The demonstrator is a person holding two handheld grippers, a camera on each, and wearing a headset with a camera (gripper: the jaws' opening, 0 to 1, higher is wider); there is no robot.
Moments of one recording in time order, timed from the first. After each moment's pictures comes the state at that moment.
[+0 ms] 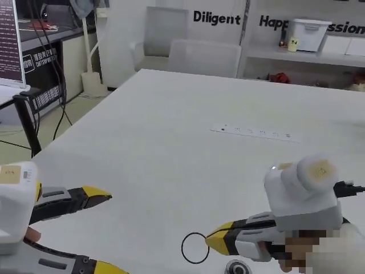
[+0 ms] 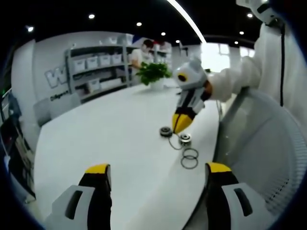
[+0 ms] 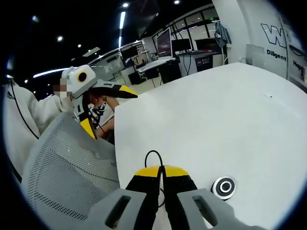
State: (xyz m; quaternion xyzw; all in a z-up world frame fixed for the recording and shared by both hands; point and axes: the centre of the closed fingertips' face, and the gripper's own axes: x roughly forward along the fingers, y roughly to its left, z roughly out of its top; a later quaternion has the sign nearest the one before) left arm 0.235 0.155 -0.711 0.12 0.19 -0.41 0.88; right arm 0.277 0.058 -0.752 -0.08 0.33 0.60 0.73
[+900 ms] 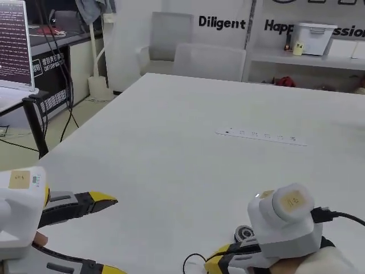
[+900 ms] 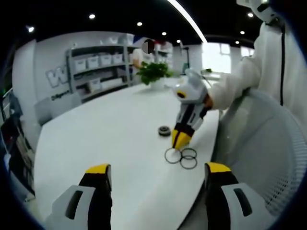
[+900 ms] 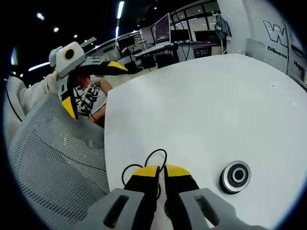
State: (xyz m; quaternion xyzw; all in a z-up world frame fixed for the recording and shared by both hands) left arm 0.228 0.152 -0.713 0.12 0.19 -0.40 0.89; right arm 0.271 0.055 -0.800 -0.12 0.35 0.58 0.73
